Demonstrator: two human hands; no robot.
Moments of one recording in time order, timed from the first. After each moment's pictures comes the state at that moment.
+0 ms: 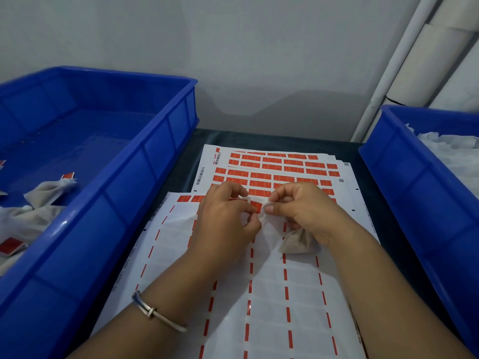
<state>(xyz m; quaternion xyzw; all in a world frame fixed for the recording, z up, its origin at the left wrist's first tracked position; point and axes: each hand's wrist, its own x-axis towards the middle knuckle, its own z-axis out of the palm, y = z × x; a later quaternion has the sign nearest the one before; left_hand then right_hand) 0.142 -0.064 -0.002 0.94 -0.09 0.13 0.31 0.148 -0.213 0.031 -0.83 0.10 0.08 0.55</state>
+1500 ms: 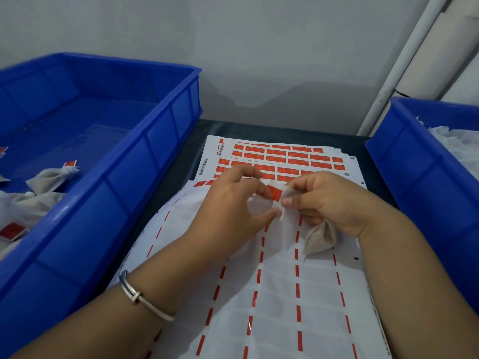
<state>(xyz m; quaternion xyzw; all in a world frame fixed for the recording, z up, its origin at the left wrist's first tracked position) 0.135 -0.060 0.029 0.92 -0.17 0.06 0.34 0.136 -0.232 0.057 -0.84 0.05 0.16 0.53</state>
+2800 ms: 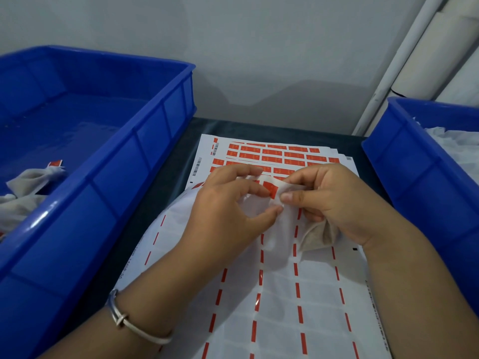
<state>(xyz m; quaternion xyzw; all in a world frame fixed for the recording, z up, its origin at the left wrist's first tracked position) 0.125 -0.059 0.037 0.88 -0.17 0.11 0.43 0.130 -0.228 0.067 -0.84 -0.01 0.04 0.54</state>
